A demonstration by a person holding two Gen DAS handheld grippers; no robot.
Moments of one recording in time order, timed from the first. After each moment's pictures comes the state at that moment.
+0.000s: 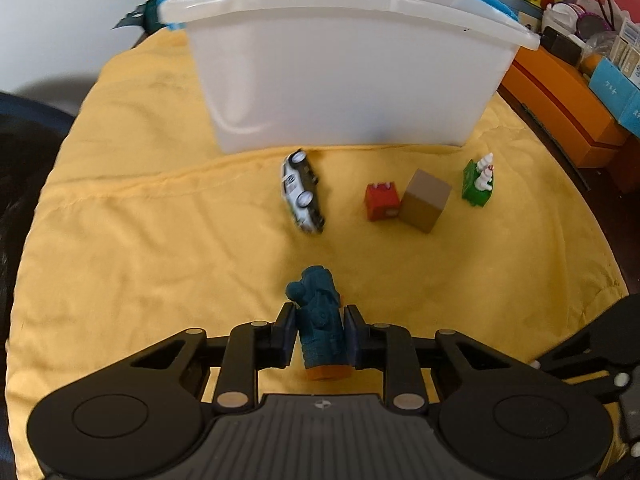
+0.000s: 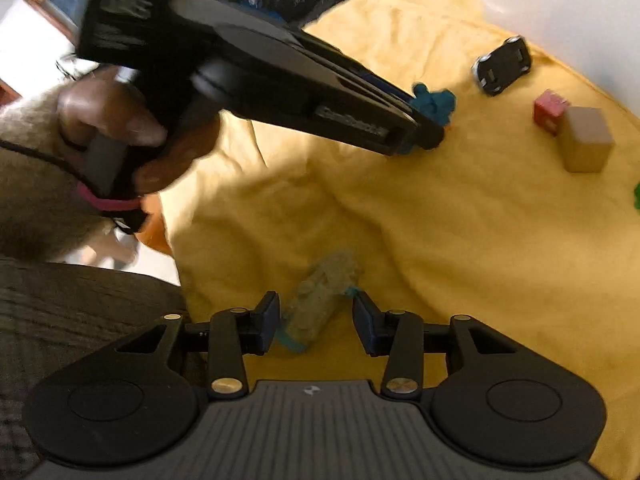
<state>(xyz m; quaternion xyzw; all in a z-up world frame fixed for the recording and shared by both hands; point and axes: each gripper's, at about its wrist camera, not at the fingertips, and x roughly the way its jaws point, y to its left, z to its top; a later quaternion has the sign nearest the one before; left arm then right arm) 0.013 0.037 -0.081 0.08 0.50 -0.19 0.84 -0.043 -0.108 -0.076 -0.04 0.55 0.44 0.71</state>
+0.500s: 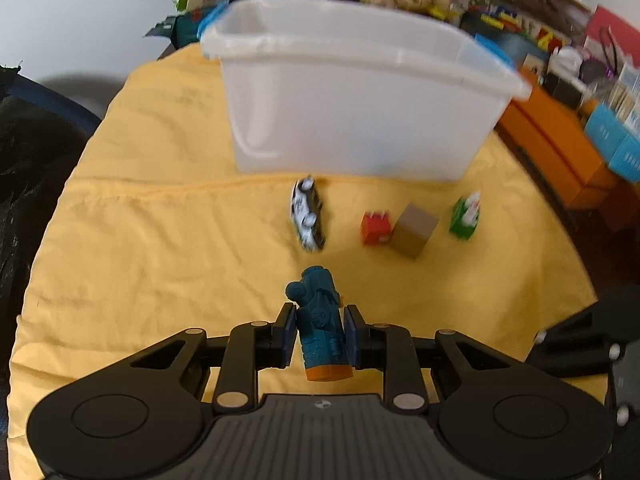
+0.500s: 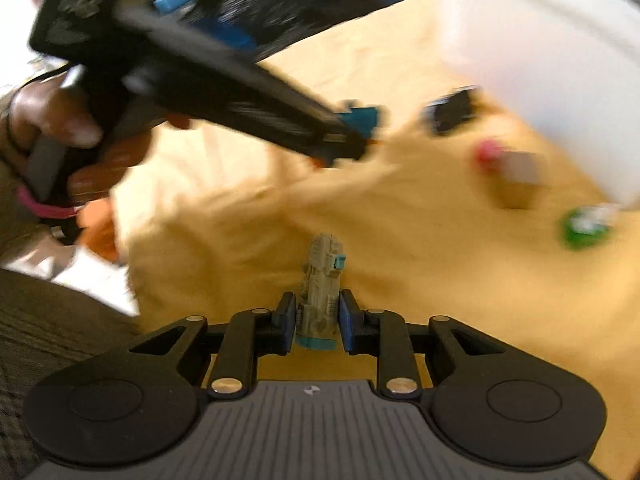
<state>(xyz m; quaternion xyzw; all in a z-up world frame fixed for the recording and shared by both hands) 0.011 0.042 -0.056 0.03 0.47 -0.18 0.87 -0.060 -0.132 -0.052 -0.10 0.49 0.35 0.79</state>
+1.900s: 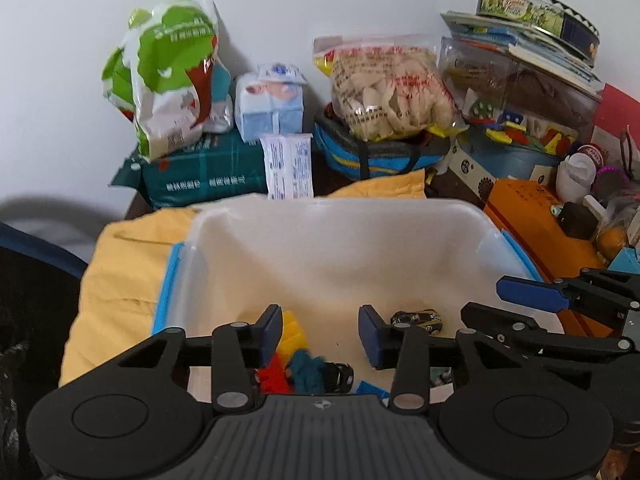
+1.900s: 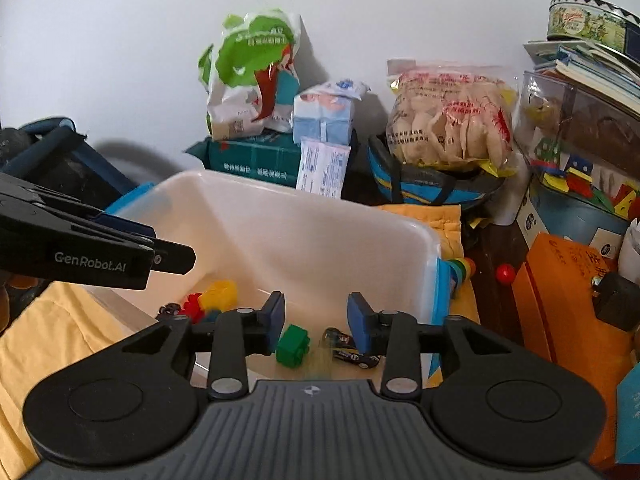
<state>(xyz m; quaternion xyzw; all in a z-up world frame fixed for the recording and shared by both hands) 0.146 -0.004 0.029 0.05 0.35 -0.20 0.91 0.079 -0.176 0.031 -0.04 0.30 0.05 0.95</state>
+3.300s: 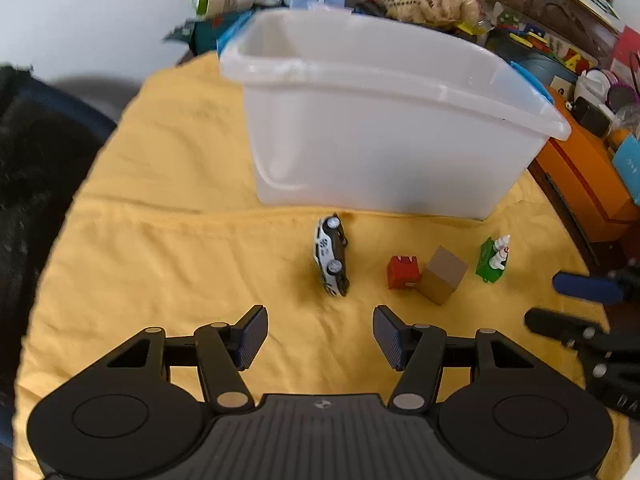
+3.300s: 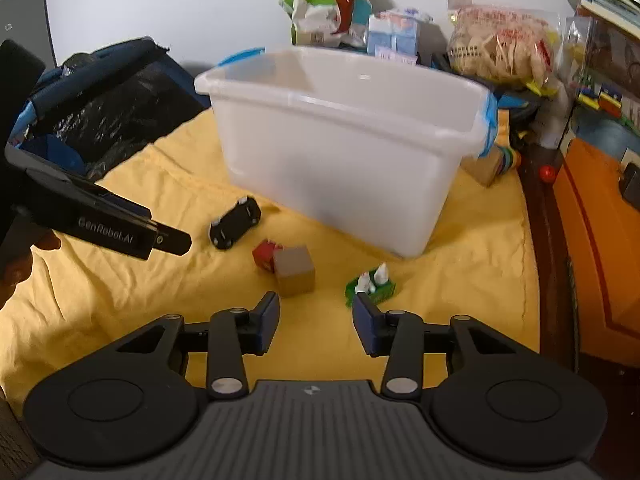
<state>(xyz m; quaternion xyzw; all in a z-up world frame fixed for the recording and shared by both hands) 0.046 0.040 -0.058 0.02 0.47 -0.16 0.87 -0.037 -0.160 -0.030 -0.06 0.39 0.13 0.91</state>
